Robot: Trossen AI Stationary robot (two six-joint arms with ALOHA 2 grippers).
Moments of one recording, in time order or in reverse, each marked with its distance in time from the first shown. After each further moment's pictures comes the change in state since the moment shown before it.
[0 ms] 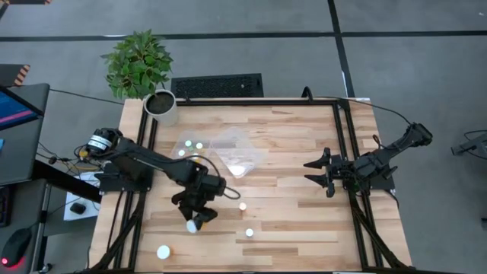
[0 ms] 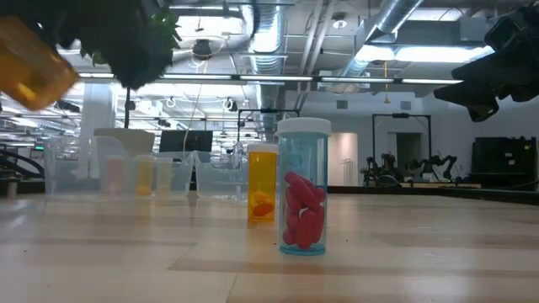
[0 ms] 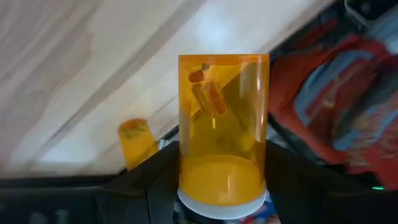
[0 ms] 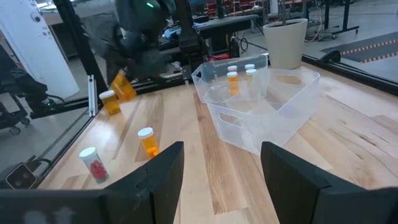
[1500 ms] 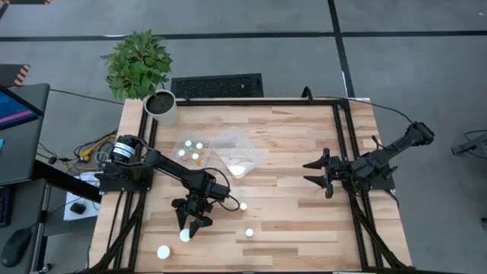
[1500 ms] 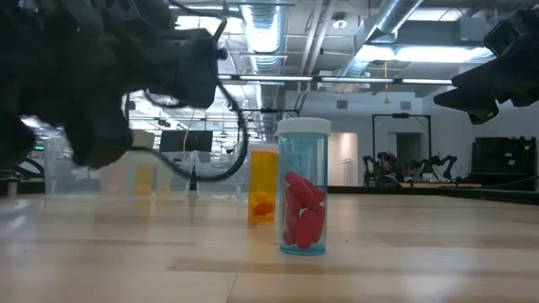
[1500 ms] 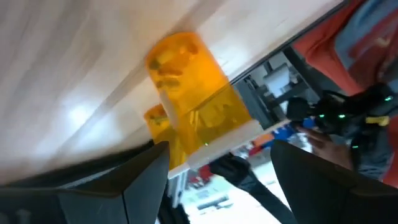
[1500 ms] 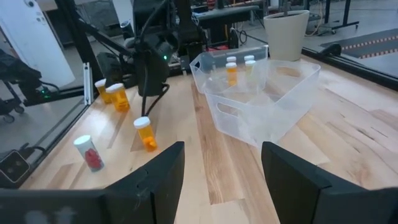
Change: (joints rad) left arm 0.002 0.253 -0.069 0.001 0.269 0.326; right arm 0.000 0.045 0.000 0.000 -0.001 -0.002
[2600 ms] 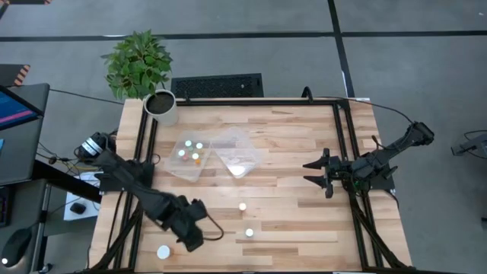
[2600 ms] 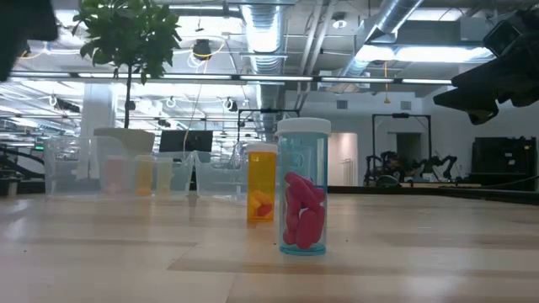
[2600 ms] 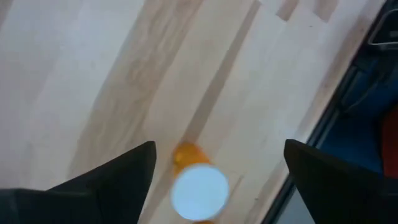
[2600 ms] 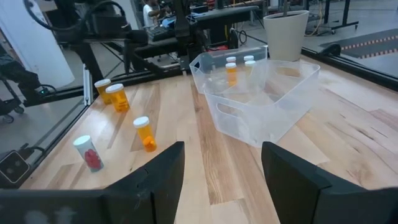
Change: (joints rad) left arm -0.426 -0.277 0.225 -0.113 -1.160 -0.331; right arm 0.000 0.000 0.000 0.000 0.001 0.000
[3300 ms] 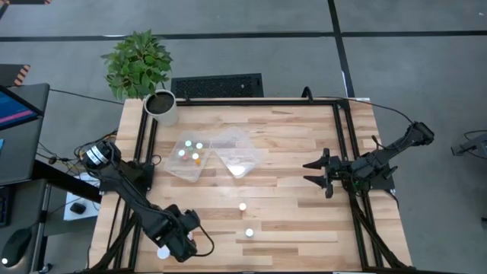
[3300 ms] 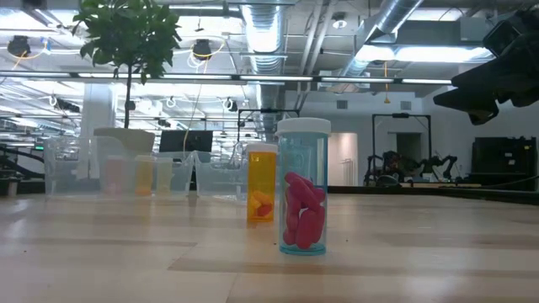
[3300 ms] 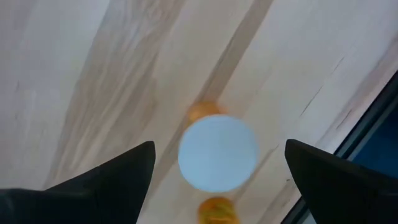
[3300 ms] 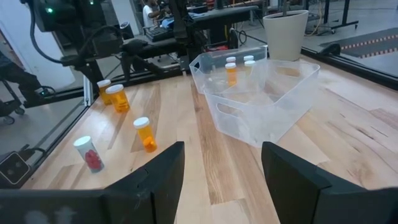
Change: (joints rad) left arm -0.126 0.108 -0.004 -0.051 0.004 -0.153; right arm 0.000 0.000 0.000 0.000 0.001 0.008
